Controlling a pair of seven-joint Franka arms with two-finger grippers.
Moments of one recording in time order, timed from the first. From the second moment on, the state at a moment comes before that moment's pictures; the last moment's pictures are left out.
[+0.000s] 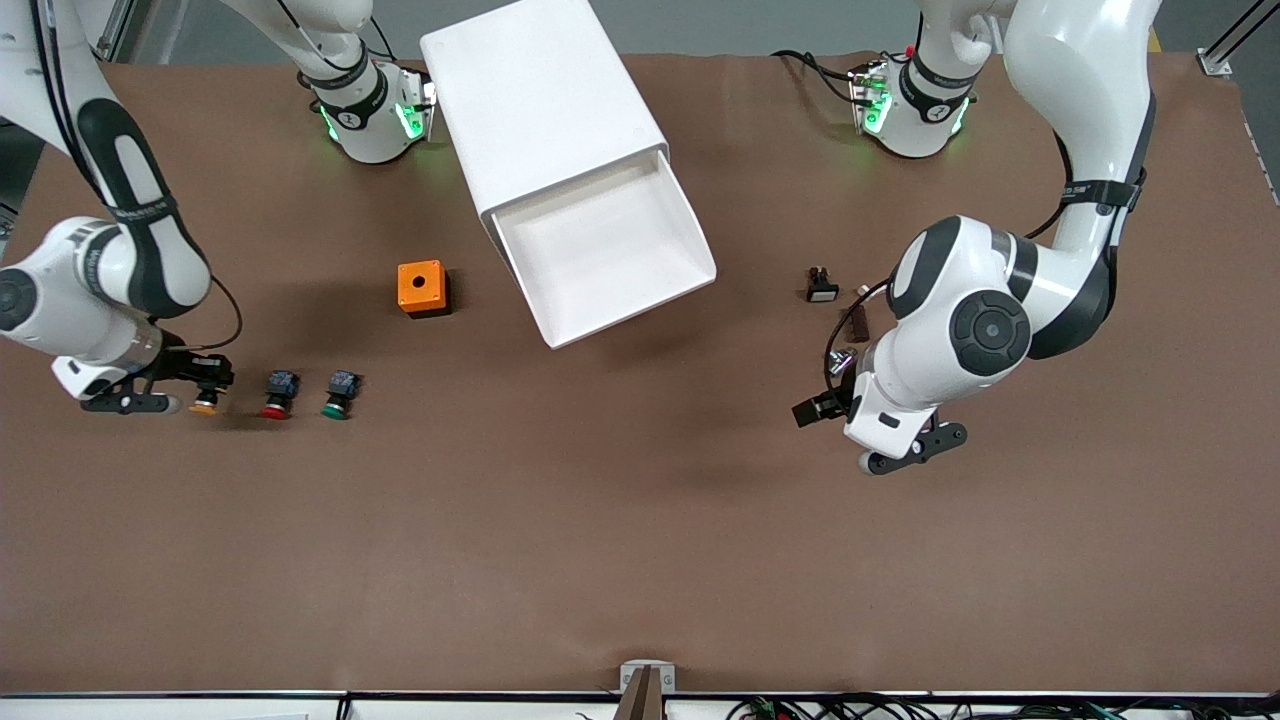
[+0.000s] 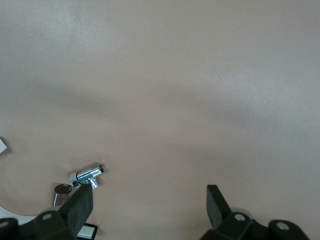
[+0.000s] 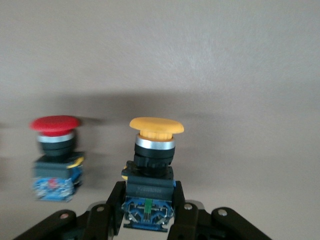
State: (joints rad) left arm -0.20 0.50 -0.21 -1.53 -0.04 1.98 -0.71; right arm -0.30 0.35 -0.02 -2.10 -0.03 2.37 -0.27
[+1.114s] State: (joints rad) left arm -0.20 0.50 -0.21 -1.53 -0.04 1.98 -0.71; right arm 0.24 -0.11 0.07 -1.90 0.16 1.71 0.62
